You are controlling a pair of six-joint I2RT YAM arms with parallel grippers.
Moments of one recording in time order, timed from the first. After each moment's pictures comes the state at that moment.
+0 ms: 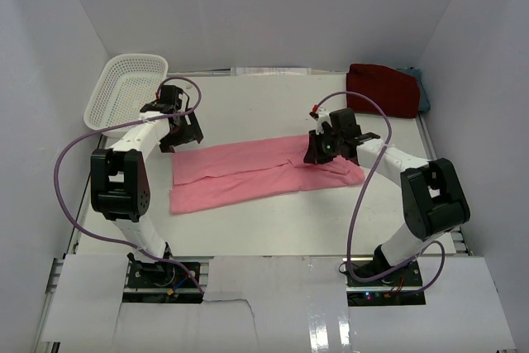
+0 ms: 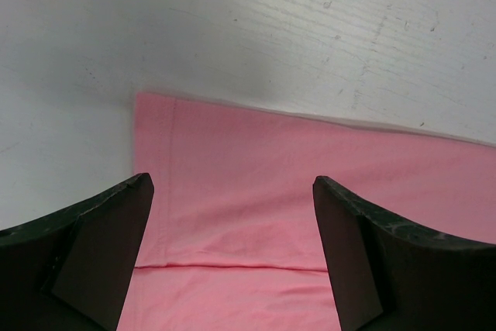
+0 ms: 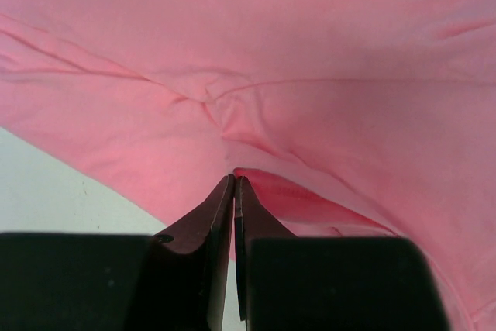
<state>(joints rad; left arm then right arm) -0.09 1.76 1.32 -0.67 -0.12 -0.42 0.39 1.61 0.97 -0.19 -0.40 0.10</state>
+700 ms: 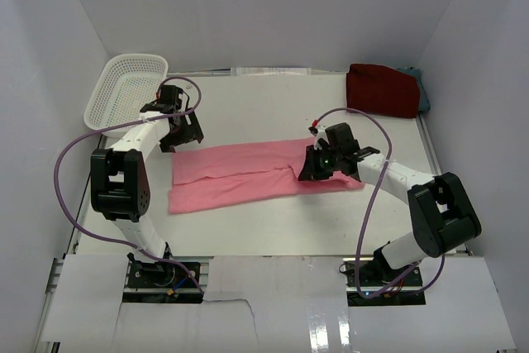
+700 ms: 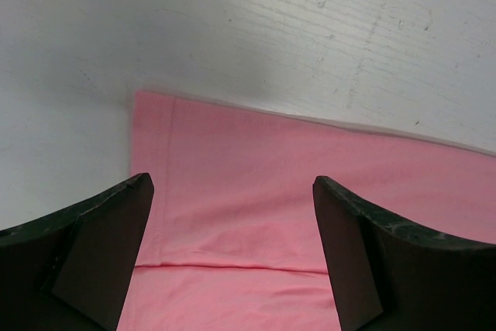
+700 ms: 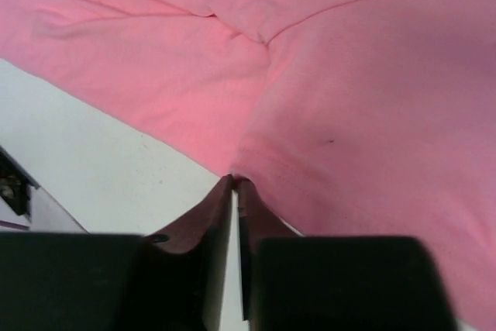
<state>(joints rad) -0.09 1.76 1.32 -0.66 -0.11 -0.42 0.47 1.48 0.81 -0.21 -0.43 0.29</state>
